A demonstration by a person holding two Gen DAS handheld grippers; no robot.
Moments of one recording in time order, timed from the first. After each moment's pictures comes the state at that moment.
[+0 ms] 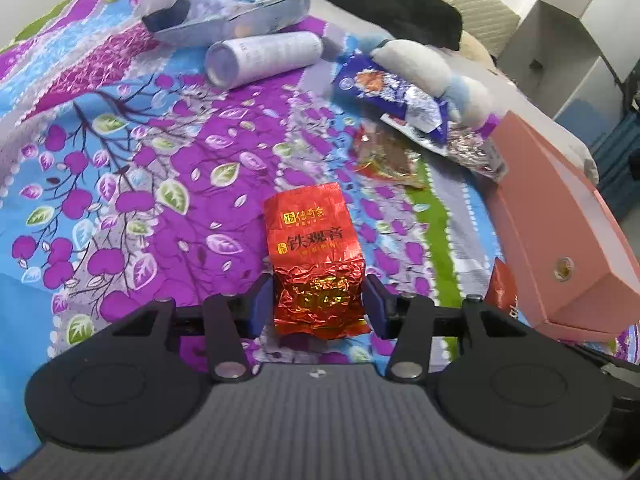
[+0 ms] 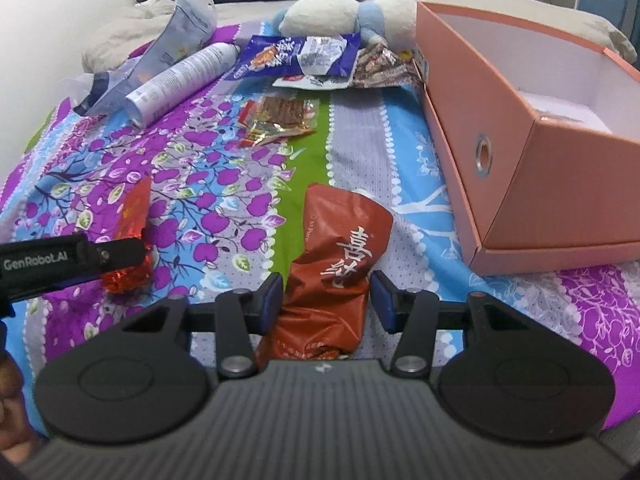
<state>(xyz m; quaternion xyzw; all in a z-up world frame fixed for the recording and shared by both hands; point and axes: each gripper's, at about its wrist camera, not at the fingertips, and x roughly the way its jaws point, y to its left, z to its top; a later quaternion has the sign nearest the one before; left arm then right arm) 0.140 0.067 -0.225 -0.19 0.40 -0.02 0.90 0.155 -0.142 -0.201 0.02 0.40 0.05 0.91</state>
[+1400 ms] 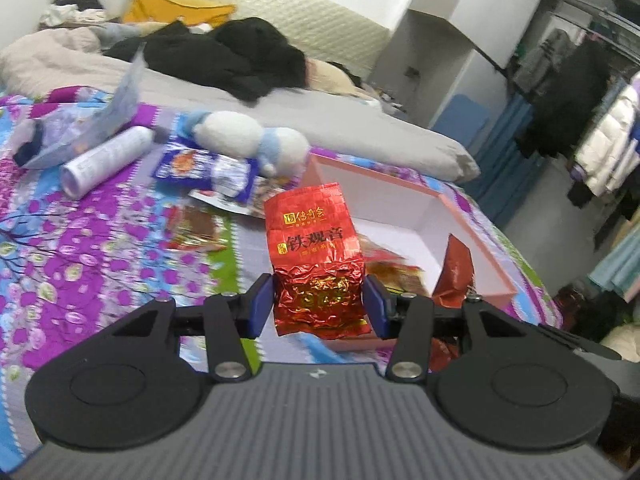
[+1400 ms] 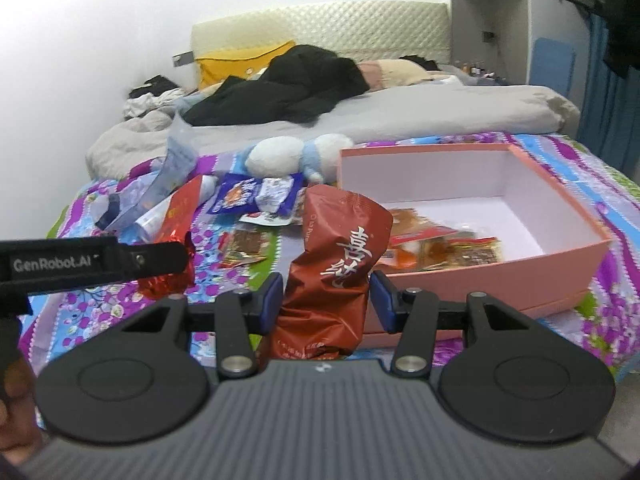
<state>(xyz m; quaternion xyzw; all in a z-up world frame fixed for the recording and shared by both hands) 0.092 -0.047 -0.077 -0.15 0.33 -0.18 0.92 0.072 -0.226 -0.074 0.05 0.28 0.01 0.96</state>
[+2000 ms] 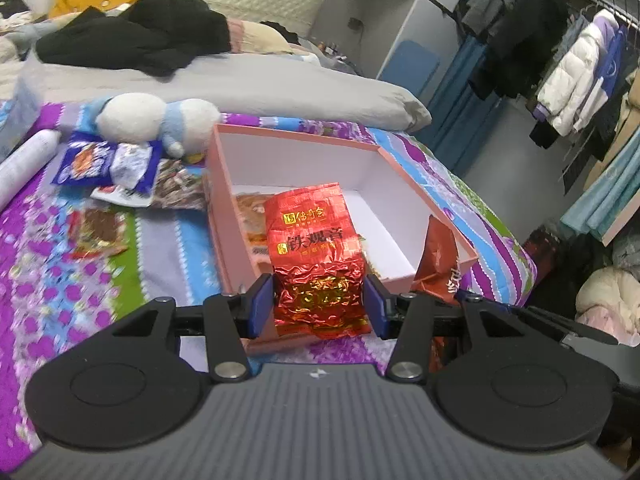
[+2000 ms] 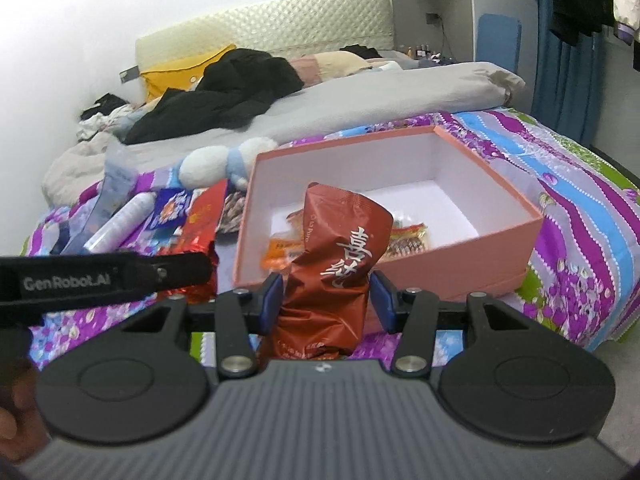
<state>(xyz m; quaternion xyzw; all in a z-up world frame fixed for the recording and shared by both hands) 0.144 -0.154 -0.077 -0.10 0.37 -0.26 0.89 0.086 -0.300 -0.076 0.09 0.29 -0.05 0.95</state>
